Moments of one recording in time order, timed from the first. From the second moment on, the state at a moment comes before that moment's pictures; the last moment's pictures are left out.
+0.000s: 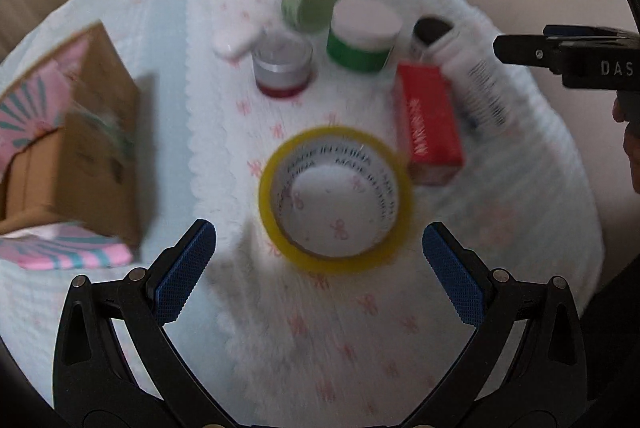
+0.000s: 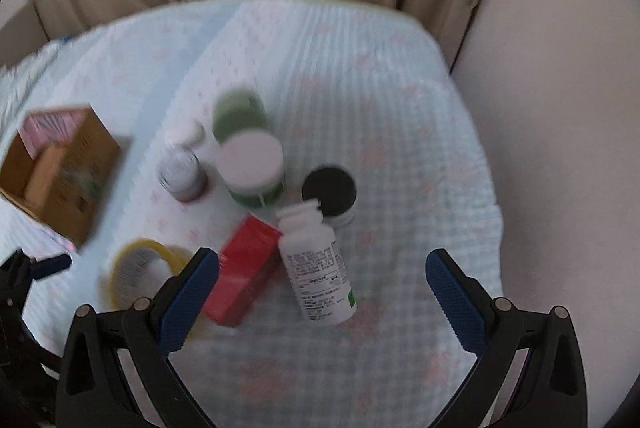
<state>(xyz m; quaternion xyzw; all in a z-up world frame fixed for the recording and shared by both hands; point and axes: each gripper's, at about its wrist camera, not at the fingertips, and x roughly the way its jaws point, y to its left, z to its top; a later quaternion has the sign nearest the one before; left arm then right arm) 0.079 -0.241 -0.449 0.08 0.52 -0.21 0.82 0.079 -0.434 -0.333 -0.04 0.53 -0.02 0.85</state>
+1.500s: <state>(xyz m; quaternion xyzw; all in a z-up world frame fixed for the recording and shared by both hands) 0.103 -0.192 -0.284 0.05 0.44 -0.15 0.89 0.100 -0.388 -0.257 -0.01 0.52 0.02 0.85</state>
